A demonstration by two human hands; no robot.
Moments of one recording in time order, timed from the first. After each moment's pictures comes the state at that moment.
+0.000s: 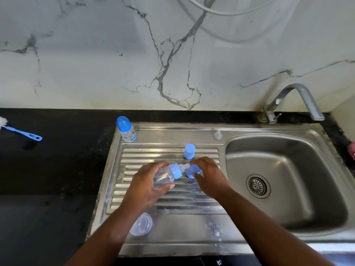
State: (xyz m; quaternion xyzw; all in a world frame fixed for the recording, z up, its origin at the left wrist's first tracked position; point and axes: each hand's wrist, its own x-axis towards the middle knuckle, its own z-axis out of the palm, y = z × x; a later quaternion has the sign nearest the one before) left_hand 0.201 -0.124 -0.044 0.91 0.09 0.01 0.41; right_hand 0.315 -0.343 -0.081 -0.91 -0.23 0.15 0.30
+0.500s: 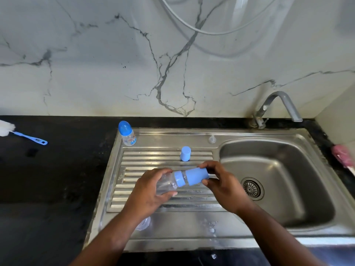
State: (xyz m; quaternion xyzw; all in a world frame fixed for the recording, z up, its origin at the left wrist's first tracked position) left_hand 0.176 -0.145 -0.032 0.91 0.05 0.02 0.40; right_hand 0.263 -0.395 -0.006 -0.80 -0.18 0.18 0.55
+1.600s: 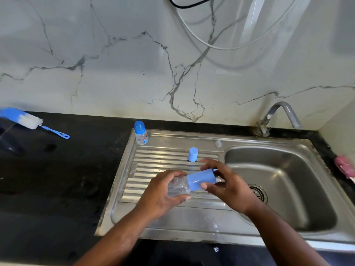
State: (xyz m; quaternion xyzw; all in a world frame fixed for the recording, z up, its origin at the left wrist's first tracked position) left_hand 0.136 -0.169 -0.004 0.89 0.03 0.06 0.46; right_hand 0.233 -0.398 0.030 -0.78 -0.26 0.20 0.53
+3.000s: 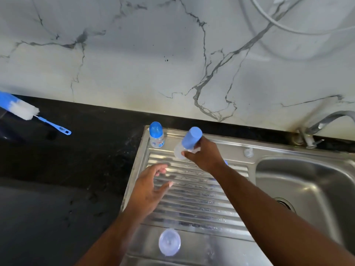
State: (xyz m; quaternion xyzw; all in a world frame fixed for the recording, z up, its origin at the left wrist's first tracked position) left_hand 0.187 -0.045 -0.067 0.86 0.18 0.08 0.48; right_hand 0.370 -0.192 -0.026 -0.89 -0.21 0.17 0.36
